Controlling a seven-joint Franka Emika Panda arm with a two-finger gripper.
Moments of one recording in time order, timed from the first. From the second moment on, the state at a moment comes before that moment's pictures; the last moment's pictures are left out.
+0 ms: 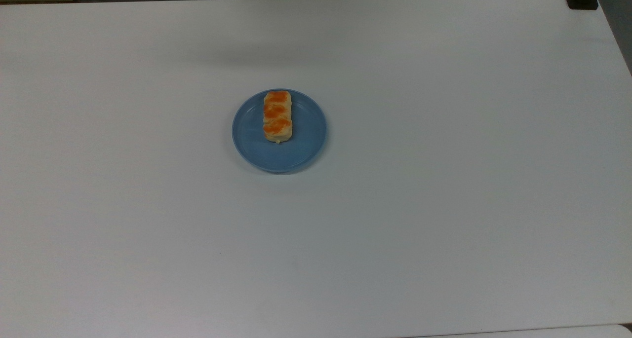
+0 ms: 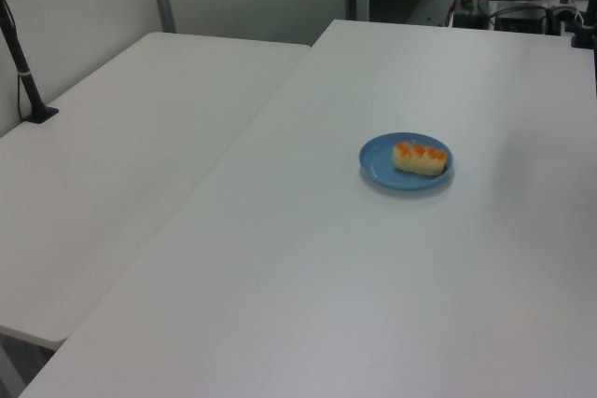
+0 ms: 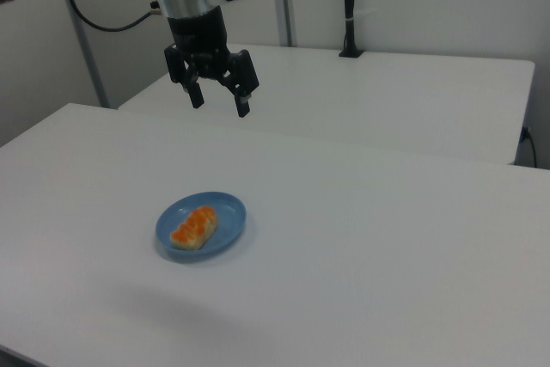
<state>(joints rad) -0.02 -0.03 -0.20 -1.57 -0.02 1.63 -0.20</state>
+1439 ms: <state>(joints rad) -0.01 0.05 -0.14 -1.59 -0.02 1.58 -0.21</state>
